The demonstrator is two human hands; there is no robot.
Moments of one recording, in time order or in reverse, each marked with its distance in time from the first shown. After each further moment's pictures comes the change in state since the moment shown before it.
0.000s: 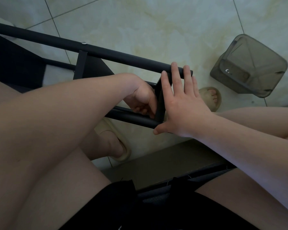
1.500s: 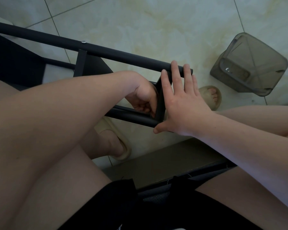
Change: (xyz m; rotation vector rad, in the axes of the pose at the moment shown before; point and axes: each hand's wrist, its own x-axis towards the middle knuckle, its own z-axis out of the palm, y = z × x) left_hand -0.001 0.005 -0.001 0.020 -0.010 0.056; right_hand 0.002 0.002 0.003 0.011 0.009 -0.004
